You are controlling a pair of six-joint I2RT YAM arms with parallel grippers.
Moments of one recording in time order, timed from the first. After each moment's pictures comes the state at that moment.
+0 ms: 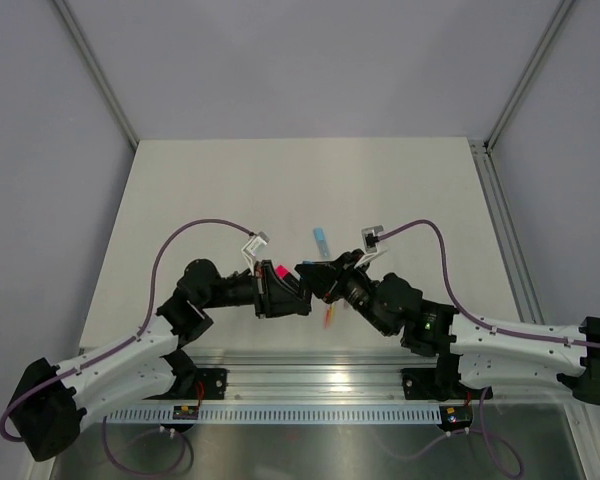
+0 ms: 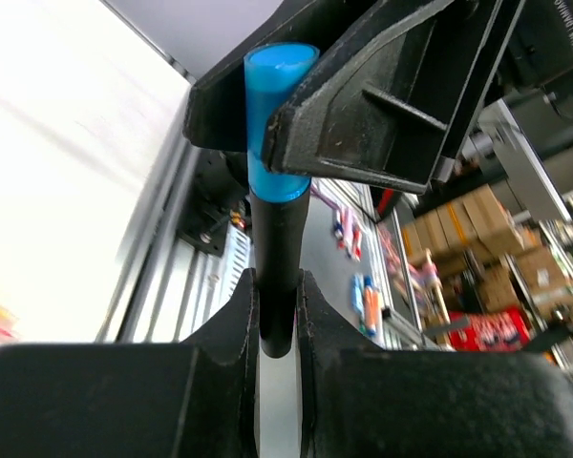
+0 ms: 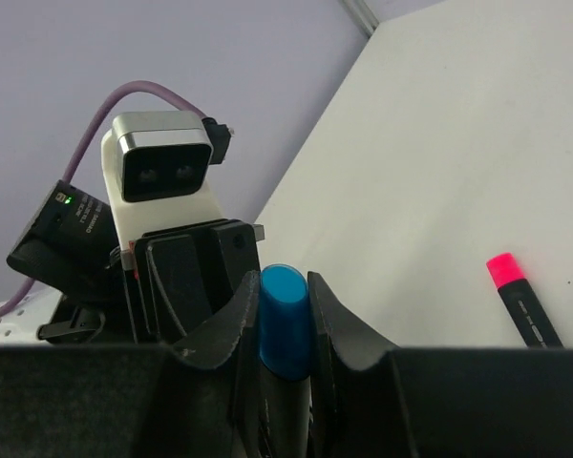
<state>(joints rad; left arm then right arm) -0.76 0.86 0.42 0.49 0.77 -0.89 1.29 0.96 0.65 0.33 0.54 0.73</state>
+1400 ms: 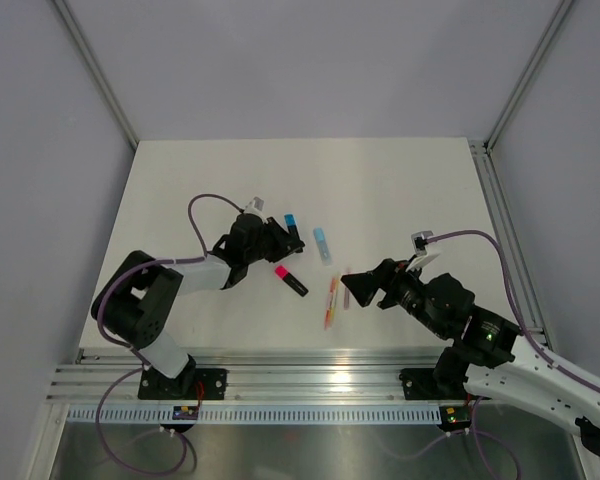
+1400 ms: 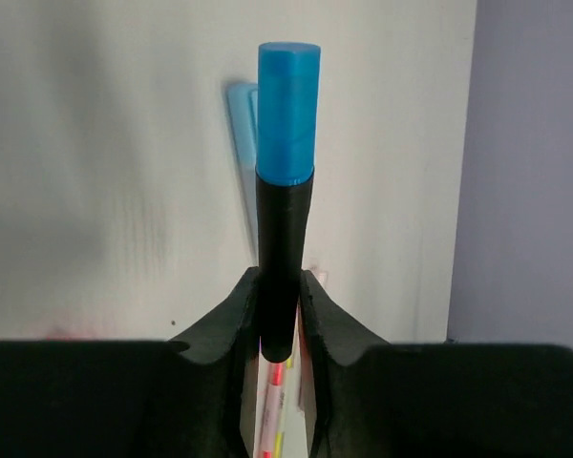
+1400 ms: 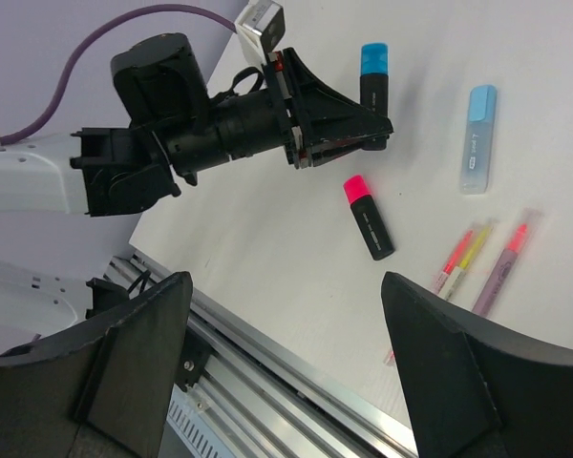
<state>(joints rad) -0.54 1.61 0.68 0.44 0.18 -1.02 1.01 0.55 0.59 -0.23 0.31 0.74</state>
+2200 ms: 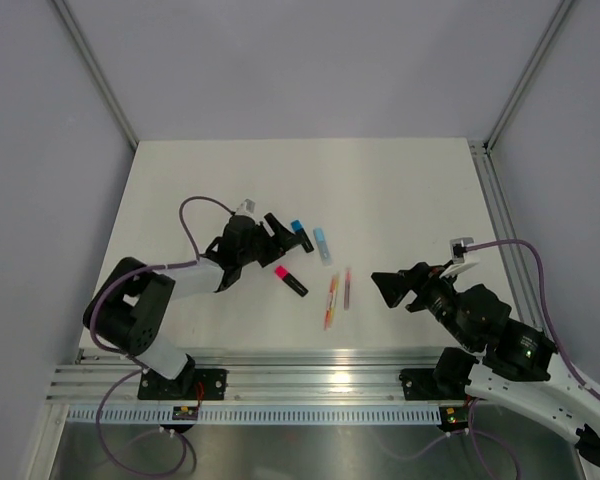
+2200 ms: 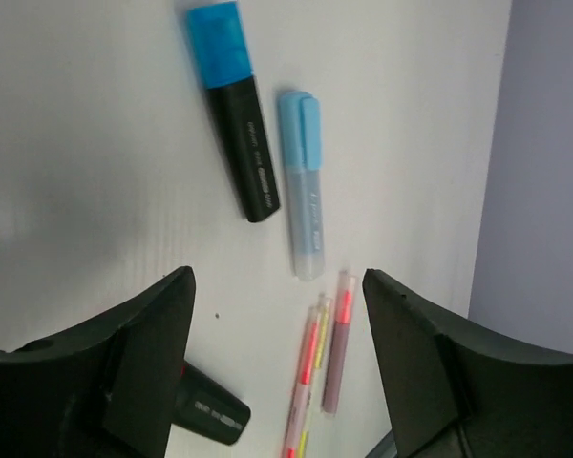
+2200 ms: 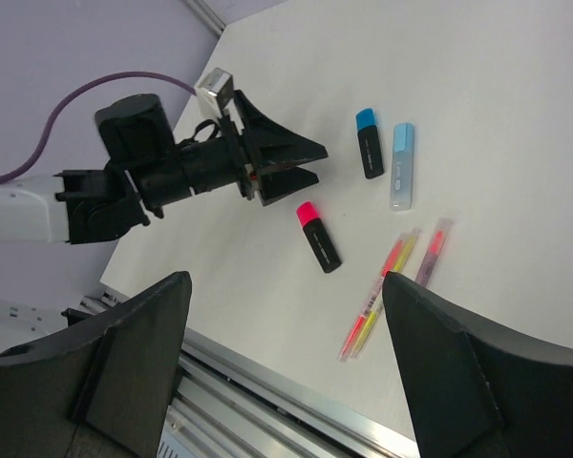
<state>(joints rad) -0.50 1.63 0.67 0.40 0.16 -1.00 1.01 0.35 0.66 -0.48 0.45 0.71</state>
